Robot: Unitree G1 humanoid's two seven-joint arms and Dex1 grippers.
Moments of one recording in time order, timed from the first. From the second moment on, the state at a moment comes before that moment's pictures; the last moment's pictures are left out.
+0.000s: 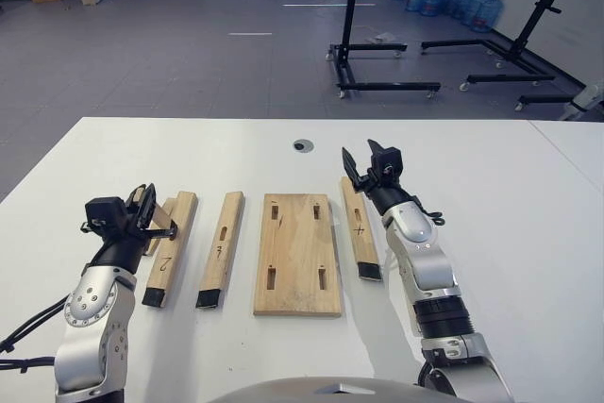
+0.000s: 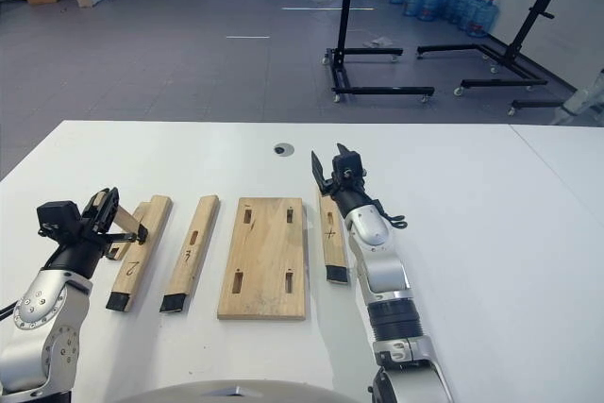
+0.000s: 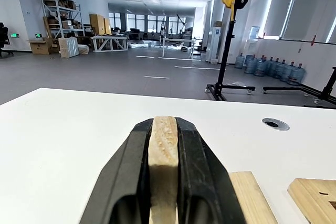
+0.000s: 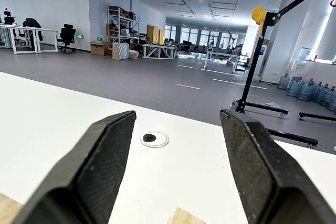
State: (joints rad) left arm 0.20 0.25 0.32 -0.39 -0.34 0.23 -0.18; right arm -0.26 -0.10 0.04 0.07 0.04 0.02 0.18
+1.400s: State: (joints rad) left arm 0.15 0.34 0.31 -0.35 -0.33 0.38 -0.19; right arm -0.26 -0.10 0.05 0.06 0.02 0.03 0.18
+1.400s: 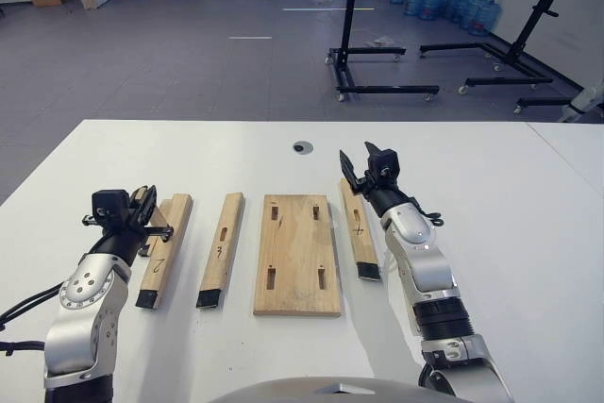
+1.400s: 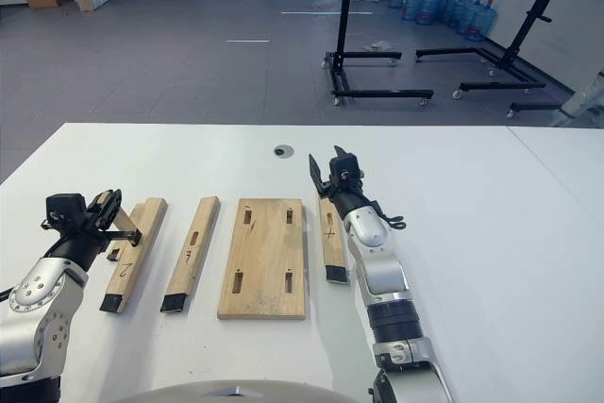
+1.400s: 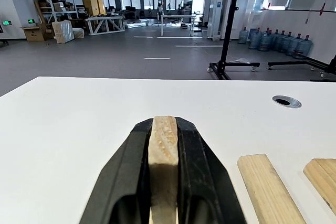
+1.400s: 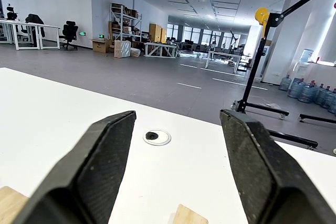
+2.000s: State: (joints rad) left arm 0.09 0.26 0.37 -0.37 -0.39 0.40 -0.12; right arm -0.25 -0.07 0.07 0.07 0.02 0.02 0.18
